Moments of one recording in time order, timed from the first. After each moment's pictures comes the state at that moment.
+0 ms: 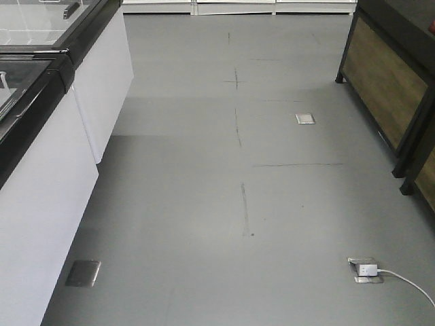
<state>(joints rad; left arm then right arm) -0.07 -0.01 0.03 0.04 0.20 -0.05 0.00 -0.01 0.03 -0.04 0.04 -0.03</state>
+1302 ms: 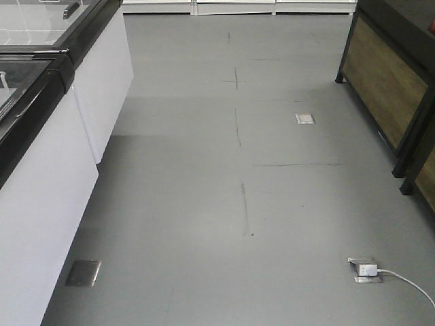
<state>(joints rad) -0.07 0.29 -0.31 0.04 0.43 -0.09 0.00 -0.01 0.03 -0.04 0.04 -0.03</state>
